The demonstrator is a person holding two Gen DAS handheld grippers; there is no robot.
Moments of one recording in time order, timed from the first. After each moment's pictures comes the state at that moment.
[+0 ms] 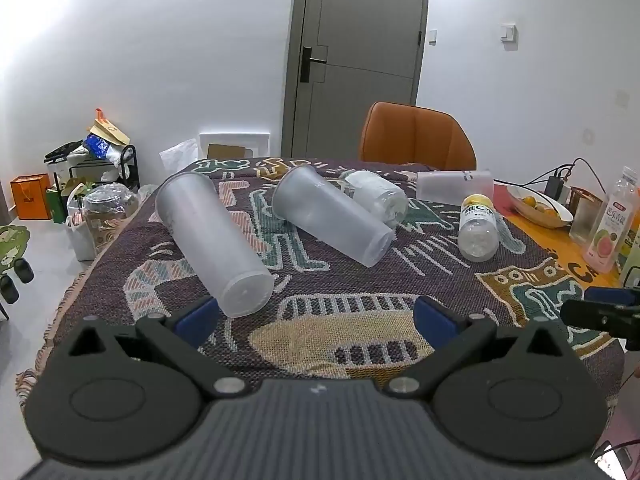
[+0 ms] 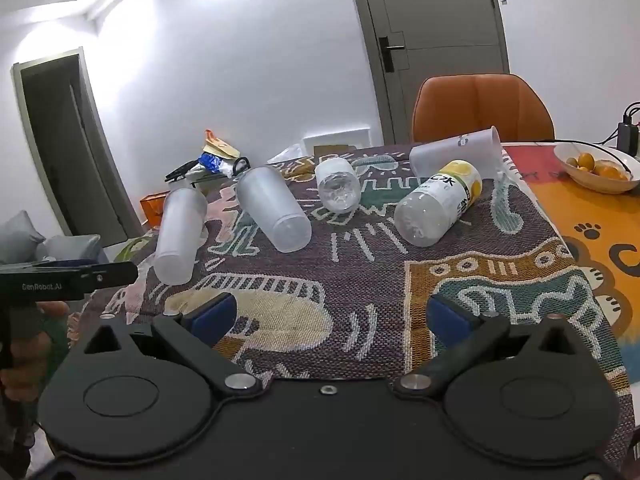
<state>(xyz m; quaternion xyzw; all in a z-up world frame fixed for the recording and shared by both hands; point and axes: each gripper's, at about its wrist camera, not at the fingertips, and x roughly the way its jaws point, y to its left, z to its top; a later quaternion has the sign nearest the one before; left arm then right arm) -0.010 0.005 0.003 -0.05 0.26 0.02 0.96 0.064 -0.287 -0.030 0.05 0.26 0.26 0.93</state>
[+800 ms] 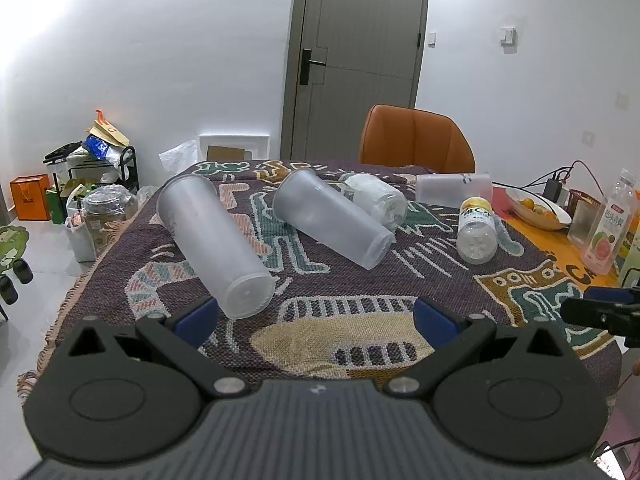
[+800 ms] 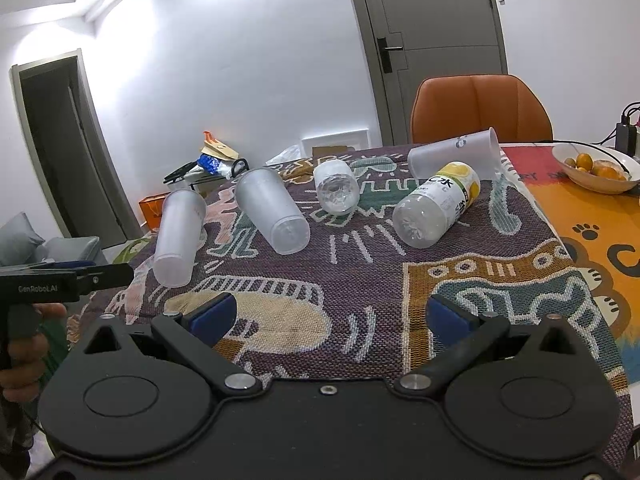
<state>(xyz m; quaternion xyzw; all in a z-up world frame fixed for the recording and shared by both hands) -0.012 0.007 0.006 -0.05 0.26 0.02 0.97 0.064 -0.288 -0.028 0.04 0.26 0.26 0.93</state>
